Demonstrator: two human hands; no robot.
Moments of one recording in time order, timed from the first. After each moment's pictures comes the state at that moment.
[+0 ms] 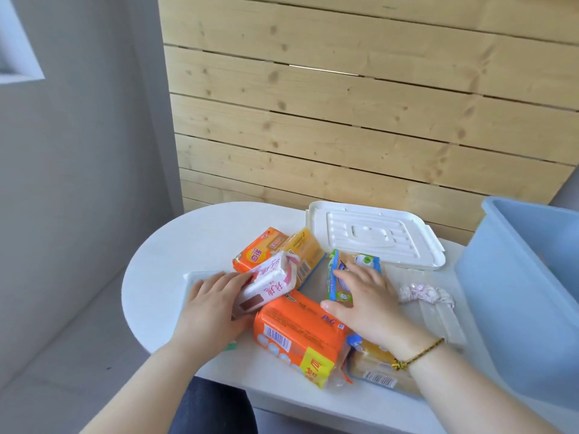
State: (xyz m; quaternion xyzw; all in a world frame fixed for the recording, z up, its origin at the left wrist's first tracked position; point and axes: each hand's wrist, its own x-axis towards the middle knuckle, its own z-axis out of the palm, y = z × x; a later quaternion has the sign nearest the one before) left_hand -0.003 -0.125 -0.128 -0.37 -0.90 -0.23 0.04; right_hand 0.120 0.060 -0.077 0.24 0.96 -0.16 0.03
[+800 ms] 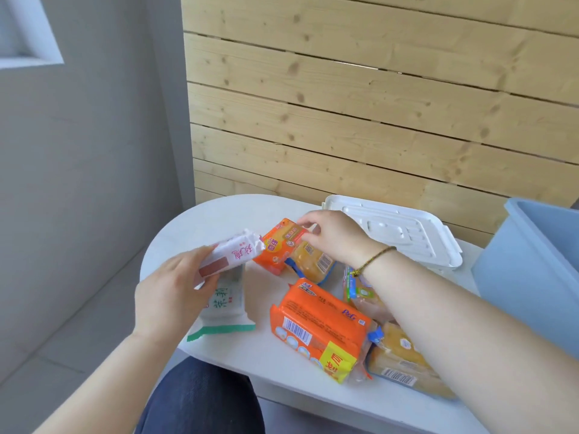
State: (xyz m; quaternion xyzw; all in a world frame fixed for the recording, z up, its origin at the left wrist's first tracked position) left_hand -0.017 -0.170 -0.110 -0.24 -0.90 -0.29 0.22; right_hand 0.024 0.048 -0.043 0.12 0.98 -0.18 -0.01
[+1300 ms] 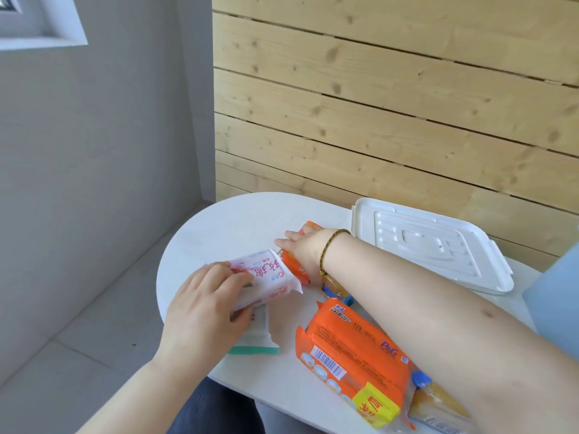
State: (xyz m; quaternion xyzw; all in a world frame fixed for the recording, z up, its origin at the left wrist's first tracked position) left_hand -0.031 -0.168 -0.127 -0.34 -0.89 -0.22 0.19; right_hand -0.064 0.022 -0.077 -0.03 0.93 0.21 0.29
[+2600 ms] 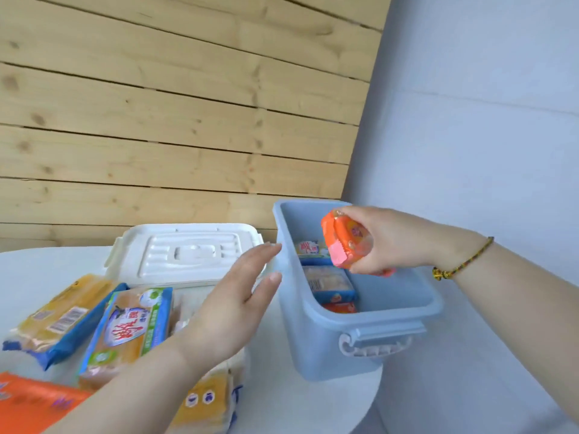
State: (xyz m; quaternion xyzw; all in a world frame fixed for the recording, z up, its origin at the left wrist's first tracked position) left_hand 0.155 0.104 -0.034 -0.52 -0.66 -0.52 -0.17; right_hand 0.296 0.255 0.059 0.28 0.96 -0.07 -0.02
